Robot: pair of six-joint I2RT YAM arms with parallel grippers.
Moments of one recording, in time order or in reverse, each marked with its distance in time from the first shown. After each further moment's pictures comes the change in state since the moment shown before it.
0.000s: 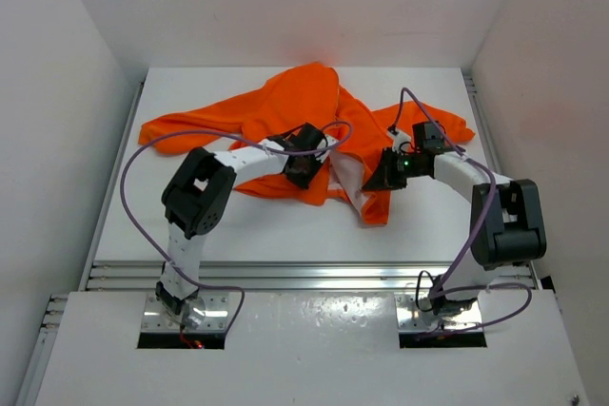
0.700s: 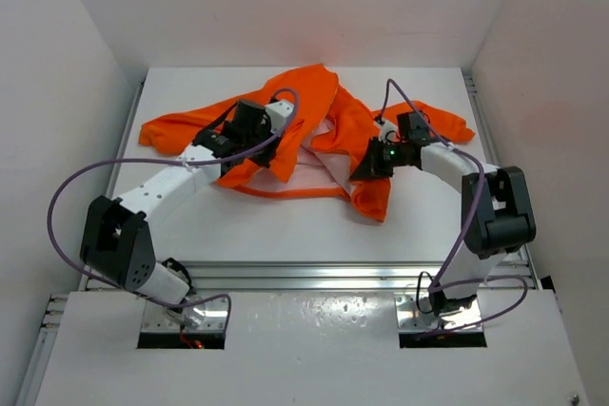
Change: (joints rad) left arm 0.174 -0.547 -0.224 0.053 0.069 0.125; right arm 0.072 0.084 0.097 0.042 0.039 0.061
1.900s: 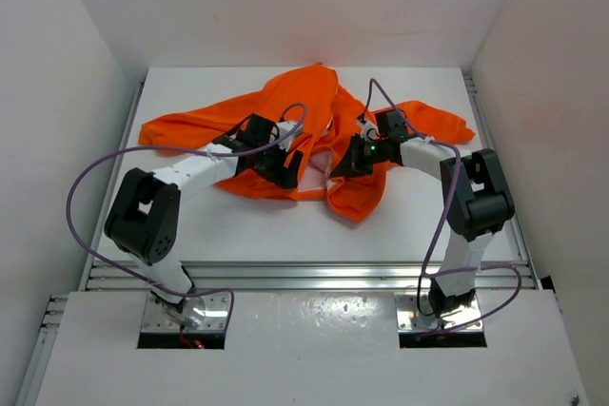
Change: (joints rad) left arm 0.021 0.190 -0.070 0.063 0.227 -0.090; right arm 0.119 0.190 0.114 0.142 -0.027 0.237
